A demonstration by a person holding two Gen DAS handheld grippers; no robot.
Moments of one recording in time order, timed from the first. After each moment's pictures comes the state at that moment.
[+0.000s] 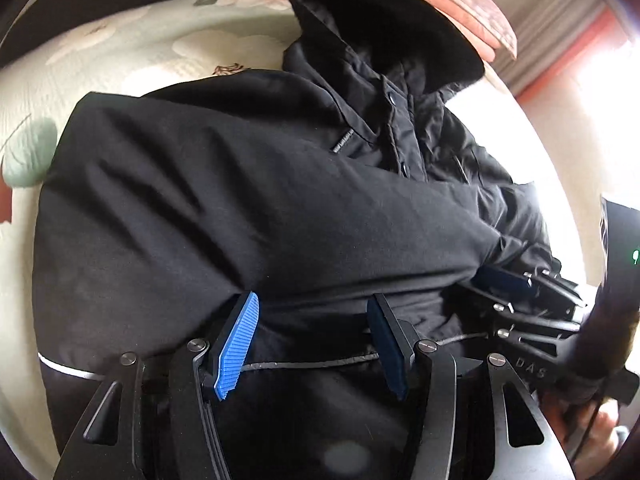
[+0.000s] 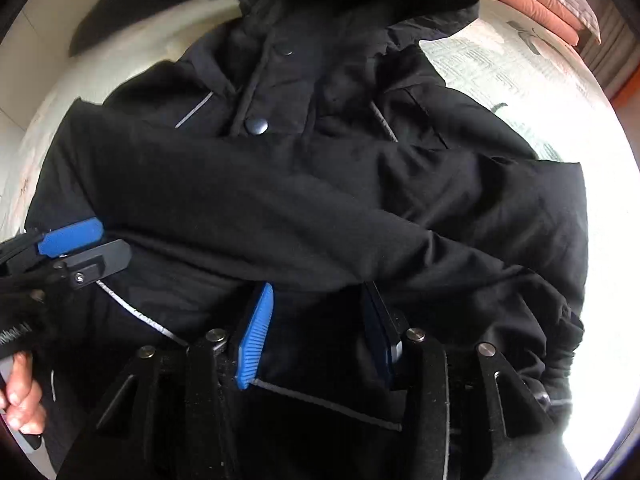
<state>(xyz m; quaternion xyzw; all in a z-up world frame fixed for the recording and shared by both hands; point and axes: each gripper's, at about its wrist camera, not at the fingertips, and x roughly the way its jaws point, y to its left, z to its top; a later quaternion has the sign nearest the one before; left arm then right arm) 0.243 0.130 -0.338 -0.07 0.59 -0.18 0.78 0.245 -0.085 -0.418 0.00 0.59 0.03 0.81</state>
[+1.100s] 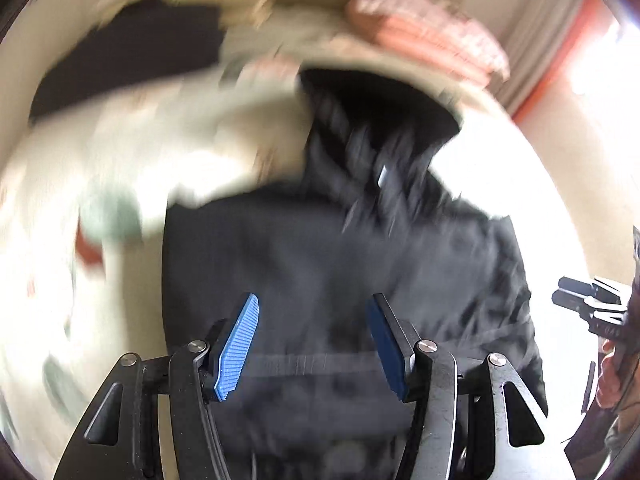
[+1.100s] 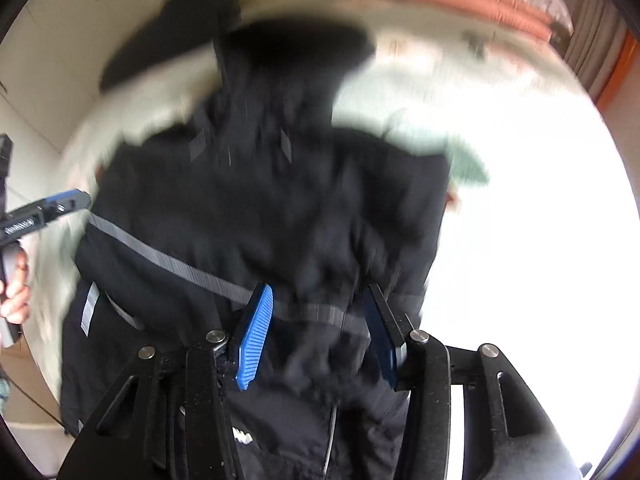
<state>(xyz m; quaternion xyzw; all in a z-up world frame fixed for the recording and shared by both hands) 0.256 0.150 -0.226 -0.02 0.52 -0.18 0.84 0.187 -0.214 -0.262 0.05 0.53 0.04 0.85</state>
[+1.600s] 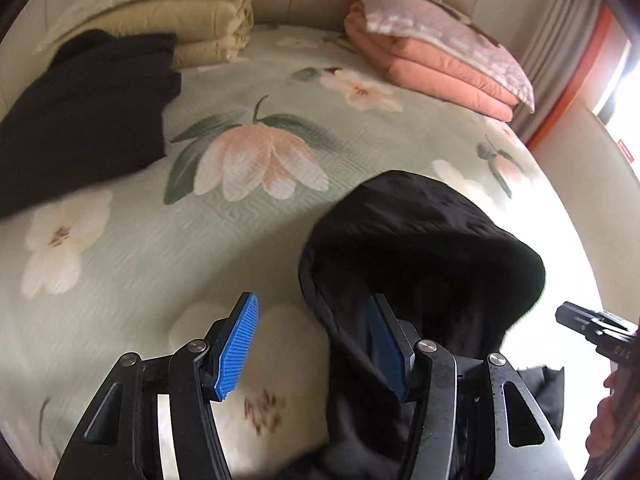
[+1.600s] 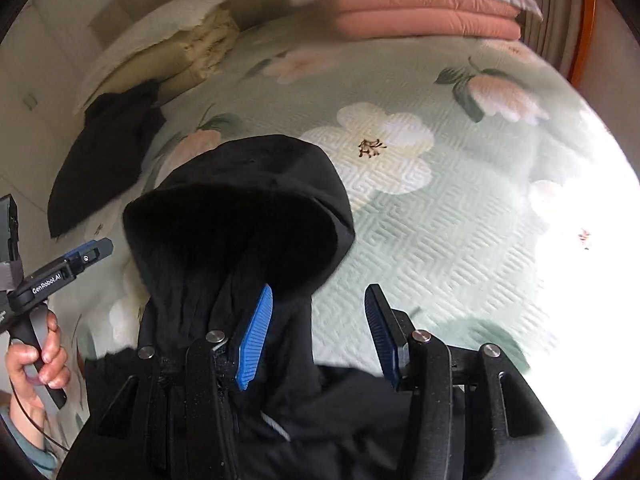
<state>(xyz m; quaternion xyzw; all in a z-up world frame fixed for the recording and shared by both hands) 0.524 0.082 -0.285 -0.02 0.51 -0.18 0.84 0.422 -0.244 -0.299 0.16 0.51 -0.04 0.85</state>
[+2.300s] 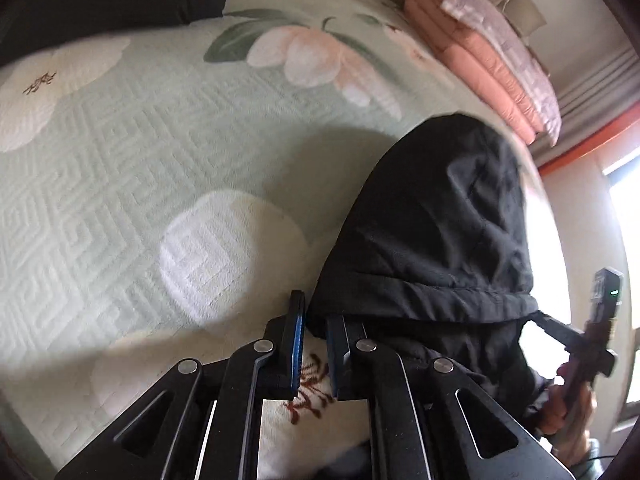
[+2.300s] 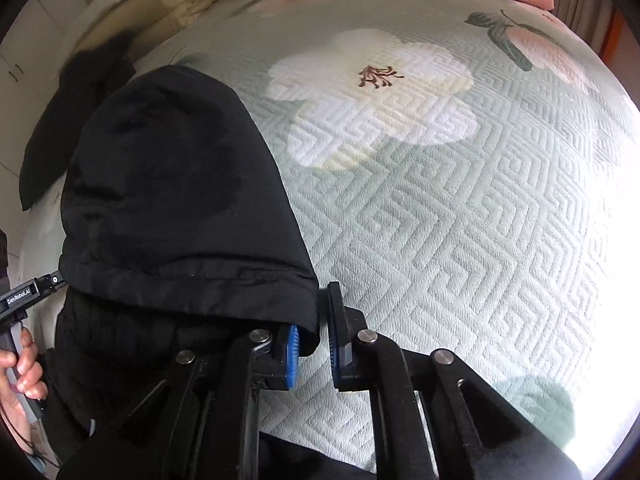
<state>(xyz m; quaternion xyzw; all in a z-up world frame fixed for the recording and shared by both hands) 0.517 0.142 -0.382 -0.15 0.57 -0.18 0.79 0.439 -0.253 -0.387 0.14 0.55 -0.01 0.82</state>
